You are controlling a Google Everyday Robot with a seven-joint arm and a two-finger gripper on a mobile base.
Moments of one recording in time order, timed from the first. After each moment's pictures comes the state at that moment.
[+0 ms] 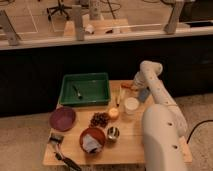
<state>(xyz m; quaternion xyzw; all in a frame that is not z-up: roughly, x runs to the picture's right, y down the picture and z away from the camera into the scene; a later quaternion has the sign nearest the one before) 0.222 -0.014 1.045 -0.20 -0.09 0.16 0.96</state>
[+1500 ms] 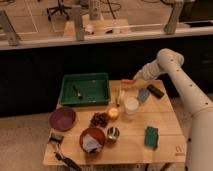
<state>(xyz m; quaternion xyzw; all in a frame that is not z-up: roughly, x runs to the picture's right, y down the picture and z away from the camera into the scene) 0.213 -0.036 0.863 -0.19 -0.23 0.10 0.95</state>
